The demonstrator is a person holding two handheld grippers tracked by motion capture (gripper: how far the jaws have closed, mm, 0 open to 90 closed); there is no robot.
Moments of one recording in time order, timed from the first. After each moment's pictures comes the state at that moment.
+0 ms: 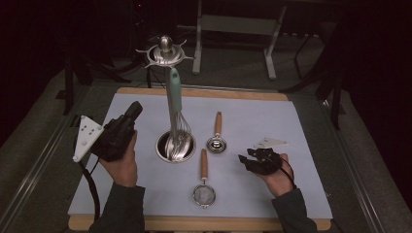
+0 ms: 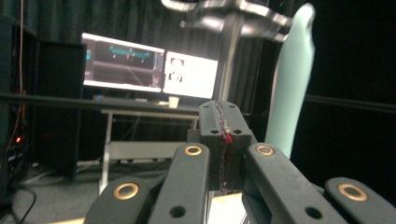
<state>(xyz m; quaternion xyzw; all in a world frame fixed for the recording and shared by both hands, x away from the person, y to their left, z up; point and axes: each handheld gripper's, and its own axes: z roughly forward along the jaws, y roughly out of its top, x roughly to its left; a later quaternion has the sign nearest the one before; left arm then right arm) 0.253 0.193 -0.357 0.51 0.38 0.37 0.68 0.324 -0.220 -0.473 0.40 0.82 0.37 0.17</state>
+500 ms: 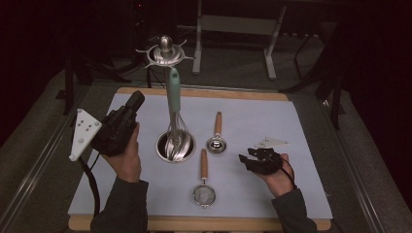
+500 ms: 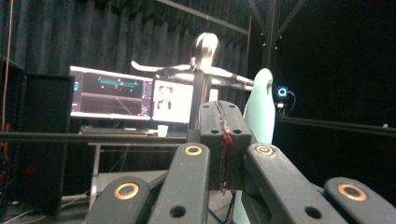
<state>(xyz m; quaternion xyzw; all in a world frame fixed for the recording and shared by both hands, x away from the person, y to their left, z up) 0.252 0.182 -0.332 0.48 0.33 0.38 0.71 0.323 -0.222 -0.472 0.40 0.82 0.38 0.17</state>
